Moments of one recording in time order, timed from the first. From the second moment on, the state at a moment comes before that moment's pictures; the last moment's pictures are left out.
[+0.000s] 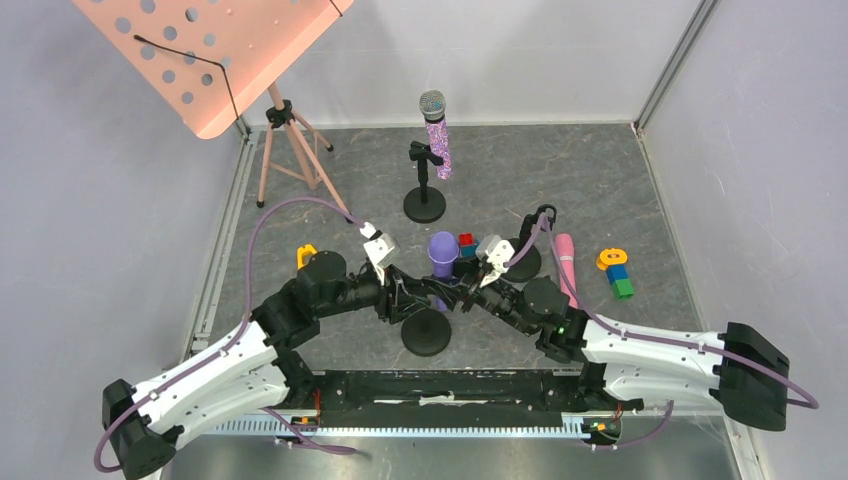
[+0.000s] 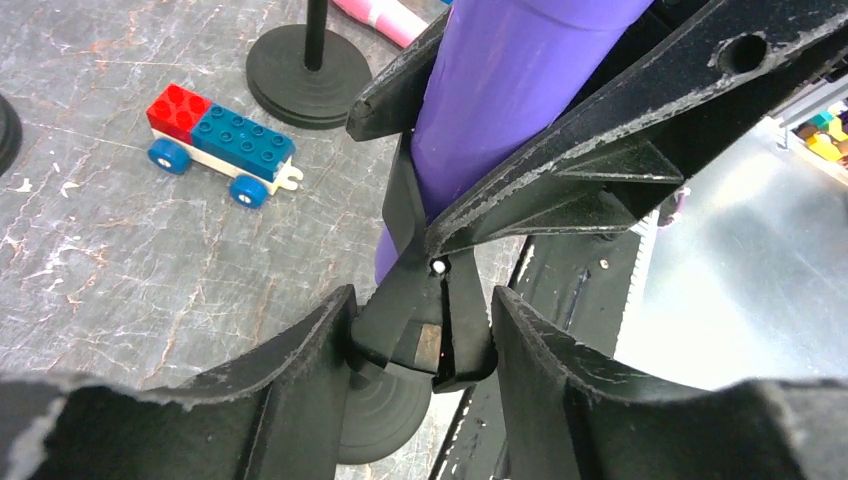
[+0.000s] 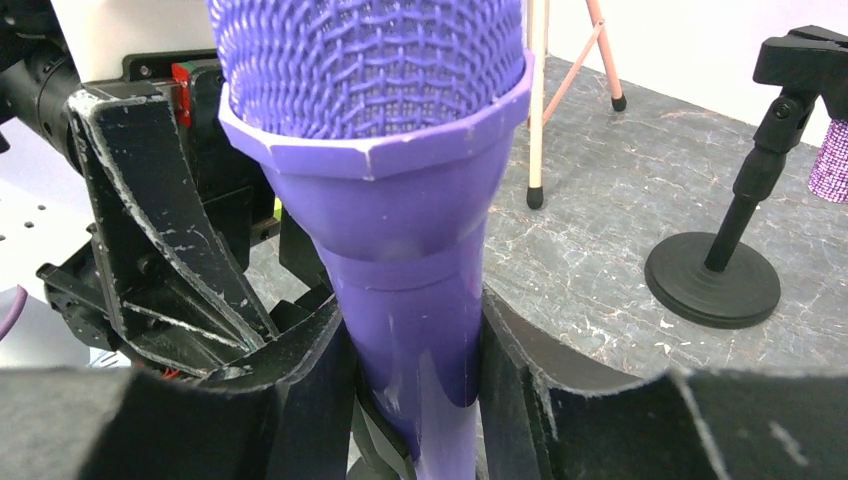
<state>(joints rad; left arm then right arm) -0.86 0.73 0.57 -0.10 0.32 -0.24 1.14 1.01 0.46 0.68 0.18 0.12</state>
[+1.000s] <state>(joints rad) -0.87 0.61 0.62 -0.21 0.26 -0.13 1.06 1.01 0.44 0.71 0.04 0.11</state>
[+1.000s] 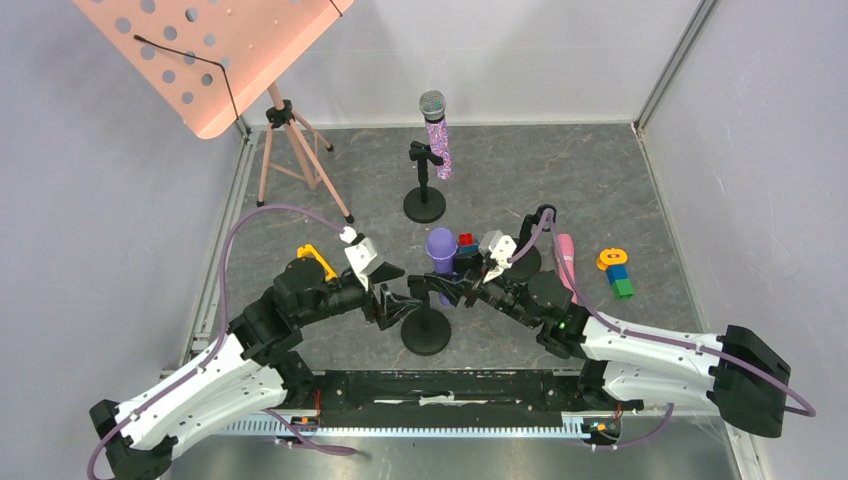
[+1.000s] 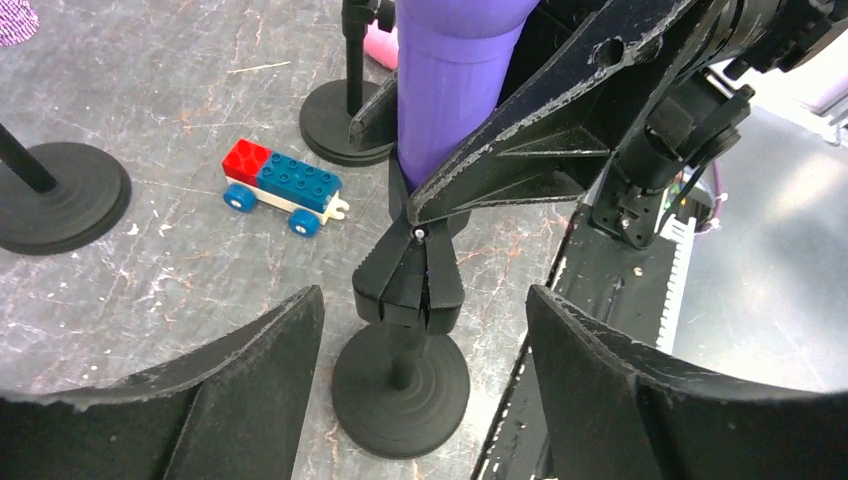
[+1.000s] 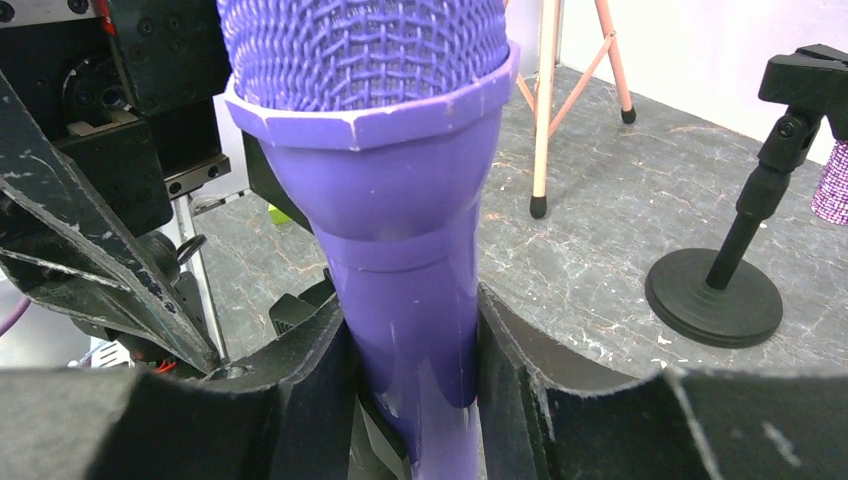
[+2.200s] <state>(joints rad) -0.87 0.56 0.44 0.04 0.32 0.03 1.06 1.01 0.44 0.72 -0.02 0.11</state>
